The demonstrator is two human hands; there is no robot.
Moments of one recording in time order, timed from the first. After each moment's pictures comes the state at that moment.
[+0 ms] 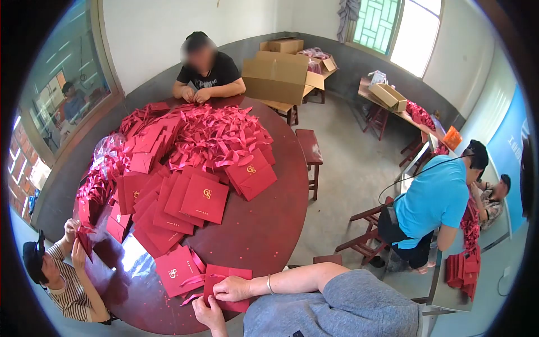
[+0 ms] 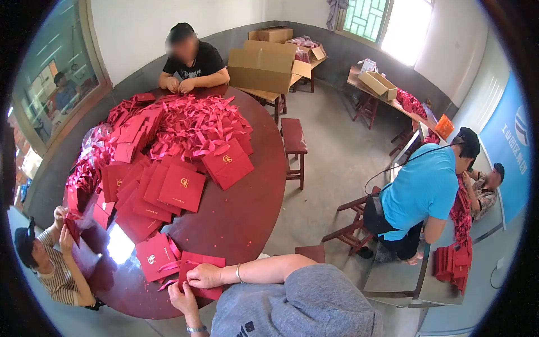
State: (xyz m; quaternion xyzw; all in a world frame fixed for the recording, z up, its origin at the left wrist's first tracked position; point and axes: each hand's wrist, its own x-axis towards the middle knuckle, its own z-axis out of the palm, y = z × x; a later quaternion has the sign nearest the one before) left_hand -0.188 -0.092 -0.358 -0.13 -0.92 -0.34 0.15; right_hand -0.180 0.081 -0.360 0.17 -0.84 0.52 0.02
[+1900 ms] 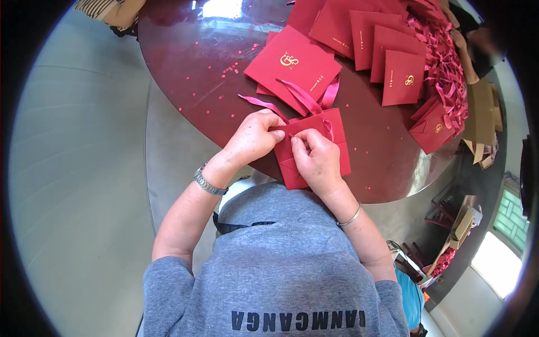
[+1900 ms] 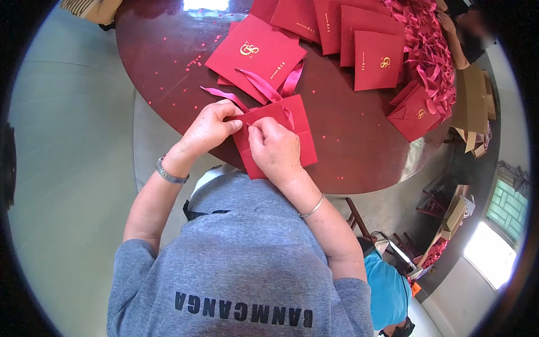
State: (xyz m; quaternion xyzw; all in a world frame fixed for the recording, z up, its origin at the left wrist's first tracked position) left_hand -0.212 -0.113 -0.323 -0.01 -0.82 -0.54 -0.20; right_hand -0.191 0.063 -0.316 0.10 -0.91 0.40 -0.03
